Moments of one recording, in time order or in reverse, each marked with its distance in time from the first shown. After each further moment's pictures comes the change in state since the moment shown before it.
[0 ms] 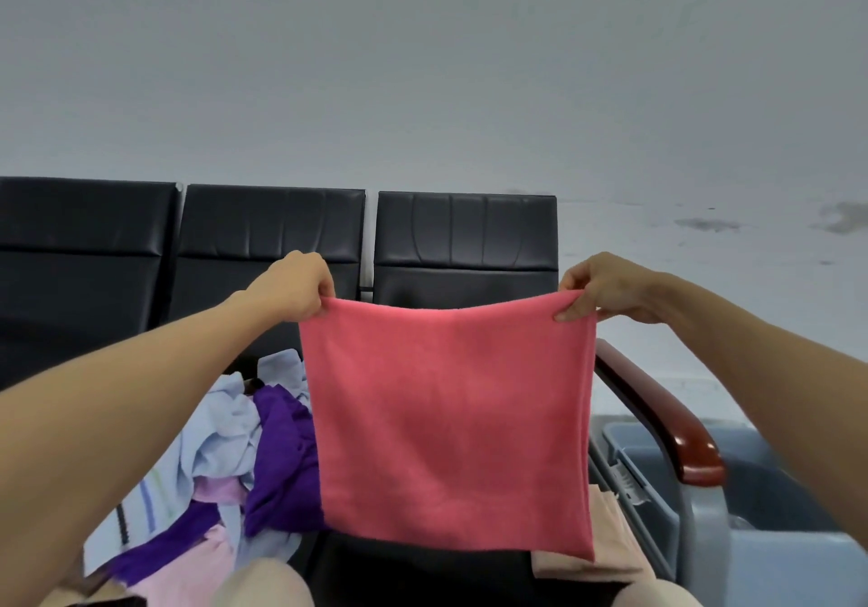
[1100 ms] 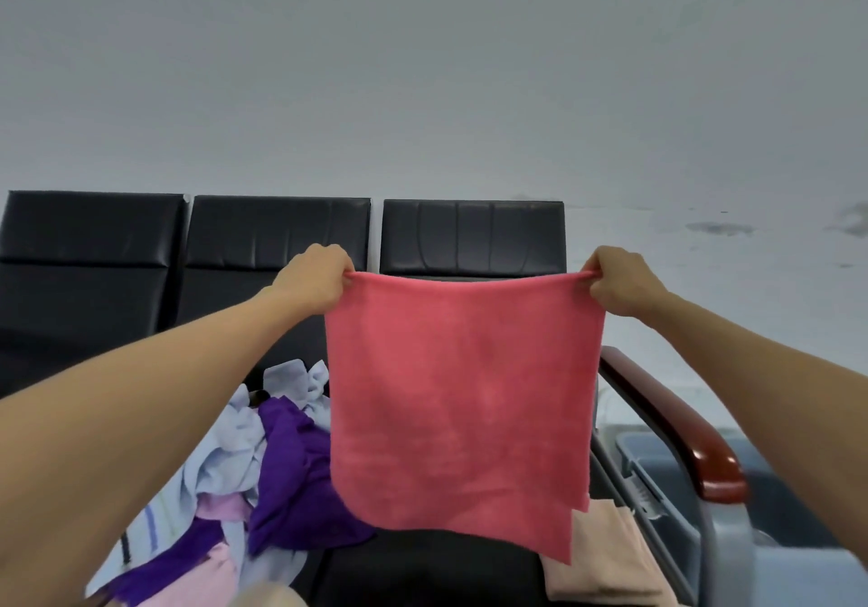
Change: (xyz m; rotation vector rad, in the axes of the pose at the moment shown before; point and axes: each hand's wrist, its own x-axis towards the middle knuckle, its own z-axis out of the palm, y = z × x) left_hand 0.023 0.013 -0.001 0.004 0.133 -0.001; right_hand 0.013 -0.005 0.007 -0.374 0.497 -0.040
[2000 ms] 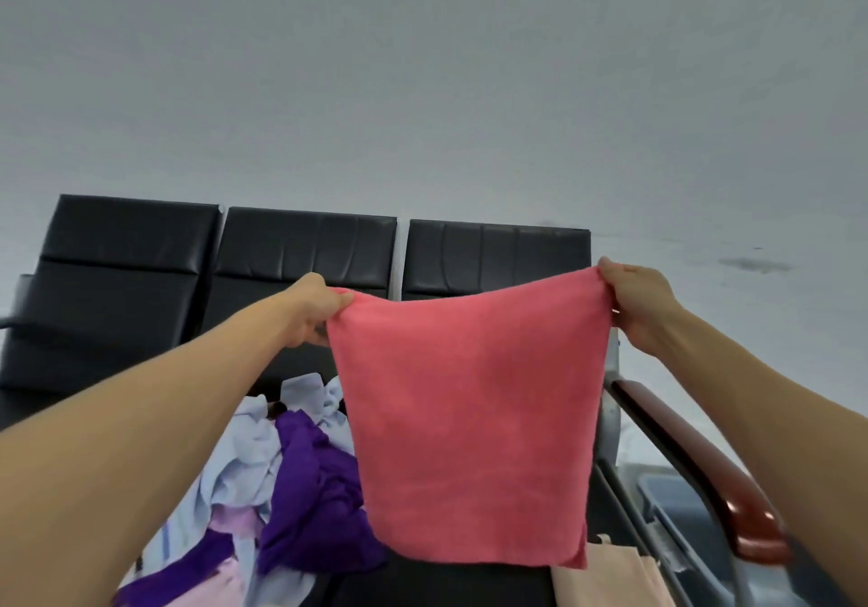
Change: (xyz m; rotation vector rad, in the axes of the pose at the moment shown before) left_hand -0.016 -0.014 -0.011 -0.948 -0.115 -0.553; right_hand 0.017 -0.027 0.013 1.079 0.050 0.298
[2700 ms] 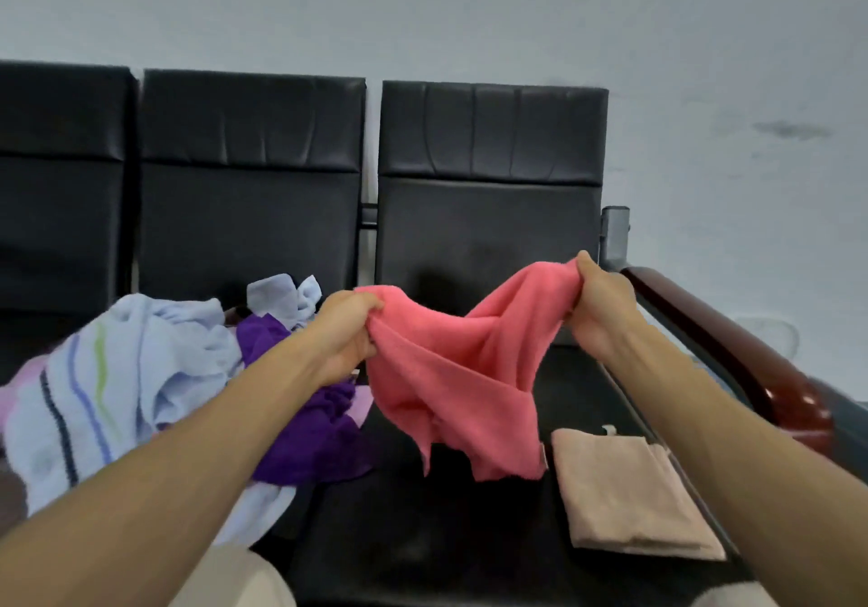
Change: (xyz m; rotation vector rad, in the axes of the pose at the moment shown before) left_hand 0.025 -0.141 0.126 -0.452 -0.172 -0.176; right_hand -0.008 0.167 0.036 0.257 0.075 0.275
